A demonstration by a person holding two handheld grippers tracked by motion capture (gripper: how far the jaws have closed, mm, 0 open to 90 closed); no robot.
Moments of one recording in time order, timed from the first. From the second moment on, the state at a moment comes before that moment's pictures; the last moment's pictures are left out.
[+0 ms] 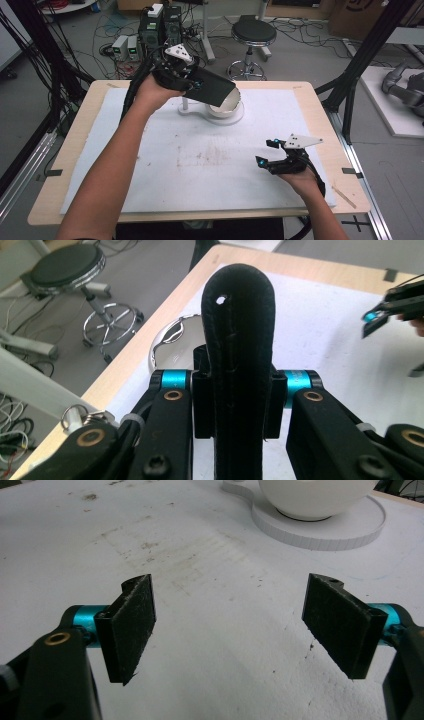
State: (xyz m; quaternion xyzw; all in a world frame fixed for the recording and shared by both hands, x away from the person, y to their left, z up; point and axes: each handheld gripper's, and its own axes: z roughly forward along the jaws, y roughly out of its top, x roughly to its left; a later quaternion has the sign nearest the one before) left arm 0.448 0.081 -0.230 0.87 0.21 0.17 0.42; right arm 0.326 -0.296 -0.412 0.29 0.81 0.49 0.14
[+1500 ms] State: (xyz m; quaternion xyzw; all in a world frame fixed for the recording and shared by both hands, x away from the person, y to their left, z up) left arm 0.480 0.046 -0.269 0.85 0.26 0.25 0.38; right arm 0.328 -0.292 -0.416 0.28 0.82 0.49 0.12
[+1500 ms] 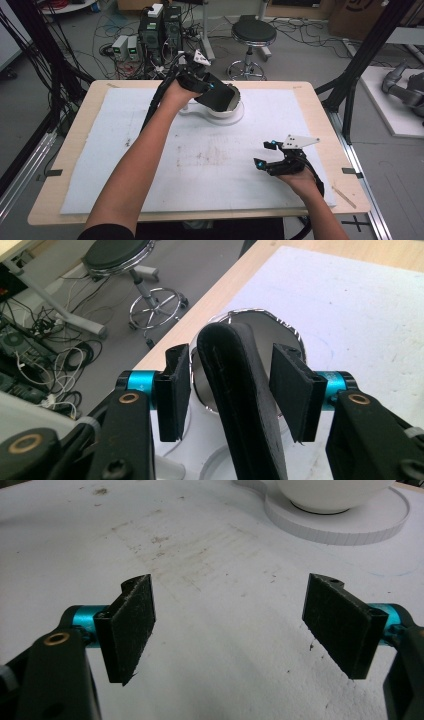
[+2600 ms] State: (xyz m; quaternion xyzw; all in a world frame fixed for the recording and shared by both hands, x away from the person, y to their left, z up) left arm 0.481 0.039 -0.278 0.83 0.25 0.38 0.32; right arm 0.331 -0.291 -0.419 0.28 0.82 0.48 0.12
